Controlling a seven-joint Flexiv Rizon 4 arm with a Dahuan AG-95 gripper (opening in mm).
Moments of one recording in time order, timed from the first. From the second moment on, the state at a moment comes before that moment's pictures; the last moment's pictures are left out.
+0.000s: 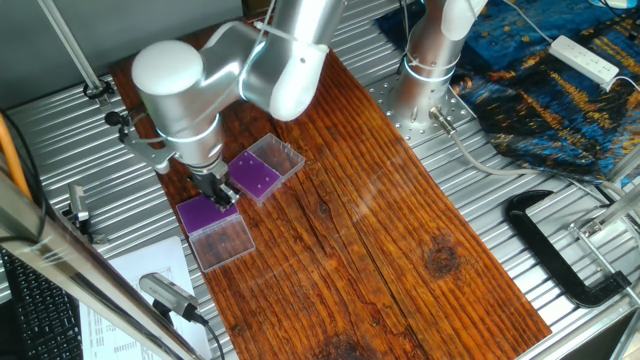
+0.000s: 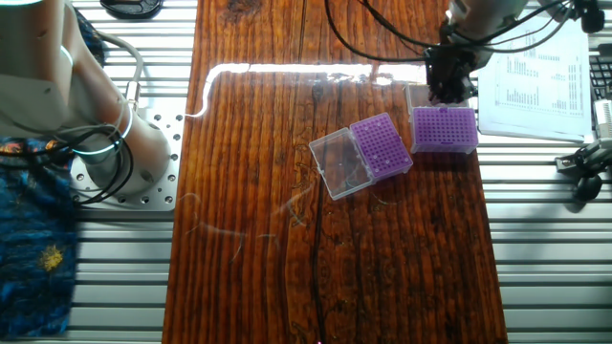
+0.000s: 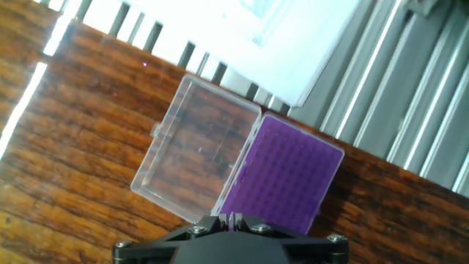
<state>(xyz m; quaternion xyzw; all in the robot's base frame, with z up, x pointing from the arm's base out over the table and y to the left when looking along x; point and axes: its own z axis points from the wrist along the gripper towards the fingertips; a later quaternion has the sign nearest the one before) 0.600 0.085 0.087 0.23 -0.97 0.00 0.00</state>
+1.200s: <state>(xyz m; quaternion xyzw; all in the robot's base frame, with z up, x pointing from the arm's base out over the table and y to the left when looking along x) 0.591 0.085 0.076 0.23 -0.97 -0.01 0.01</state>
